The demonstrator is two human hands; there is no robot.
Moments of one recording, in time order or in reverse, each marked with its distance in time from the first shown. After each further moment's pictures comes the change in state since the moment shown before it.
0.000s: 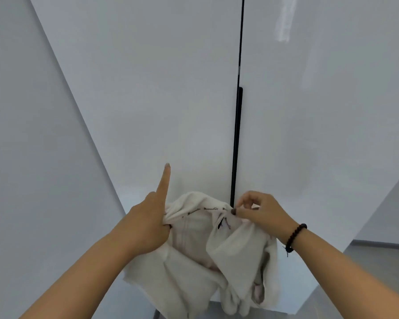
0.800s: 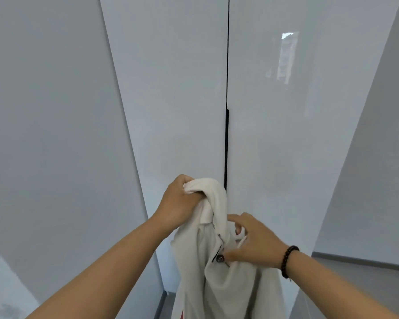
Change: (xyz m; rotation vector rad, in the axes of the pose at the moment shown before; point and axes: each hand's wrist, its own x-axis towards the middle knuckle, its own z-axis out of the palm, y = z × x) left_hand -0.139 0.105 -0.003 -0.715 0.299 -0.068; right_hand -0.208 -0.045 0.002 -0.428 -0.241 -0.171
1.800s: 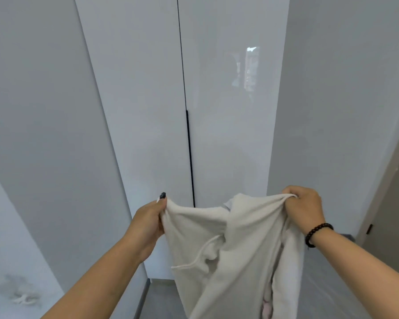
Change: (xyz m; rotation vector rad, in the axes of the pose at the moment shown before) left_hand -0.193 0.033 0.021 -0.575 -0.073 -0.303; right_hand -0.221 0.027 -0.082 0.304 0.901 0.235
